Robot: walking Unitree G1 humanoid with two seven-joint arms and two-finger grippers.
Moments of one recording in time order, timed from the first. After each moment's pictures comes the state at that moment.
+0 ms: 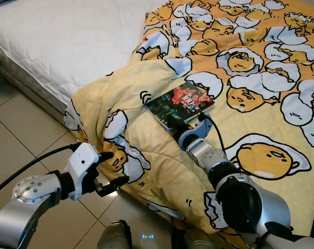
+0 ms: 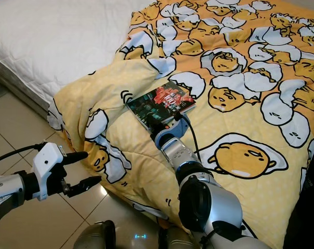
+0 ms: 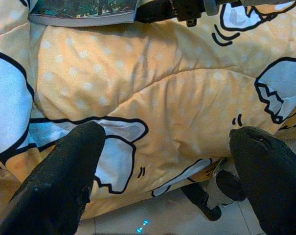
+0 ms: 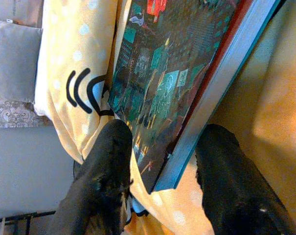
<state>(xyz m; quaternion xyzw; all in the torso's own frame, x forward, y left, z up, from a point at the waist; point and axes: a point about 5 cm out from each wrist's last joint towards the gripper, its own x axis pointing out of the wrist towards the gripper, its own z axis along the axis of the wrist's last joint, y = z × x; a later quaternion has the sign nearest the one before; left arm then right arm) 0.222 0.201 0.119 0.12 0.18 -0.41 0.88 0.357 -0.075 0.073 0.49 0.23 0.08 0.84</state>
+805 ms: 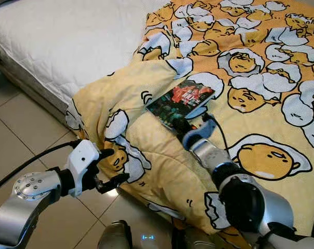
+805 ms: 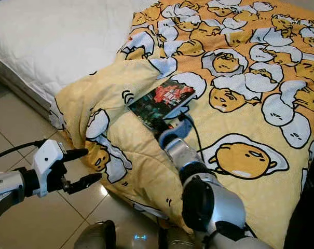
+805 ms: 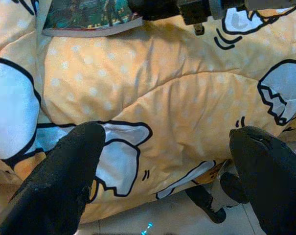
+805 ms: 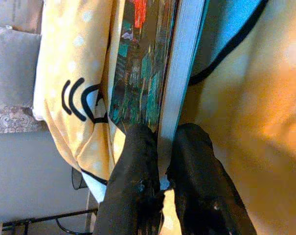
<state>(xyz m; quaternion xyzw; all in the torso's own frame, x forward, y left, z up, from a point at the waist) 0.226 0.201 0.123 0.13 0.18 -0.41 0.88 0.356 -0.091 0.068 0.49 0.22 0.07 0.84</state>
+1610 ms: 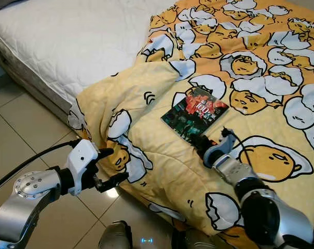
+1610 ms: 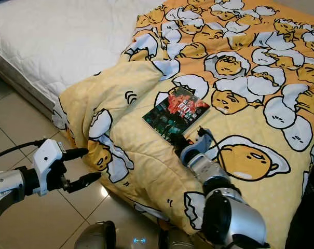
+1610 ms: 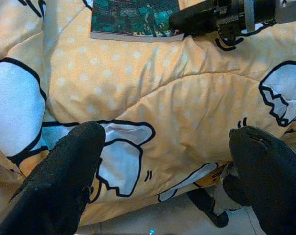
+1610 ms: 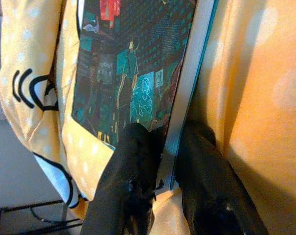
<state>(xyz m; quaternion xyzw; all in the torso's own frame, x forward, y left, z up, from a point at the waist) 0.230 0.204 0.120 0.13 0.17 -0.42 0.88 0.333 -0.143 0.035 0.46 0.25 0.05 0.85</state>
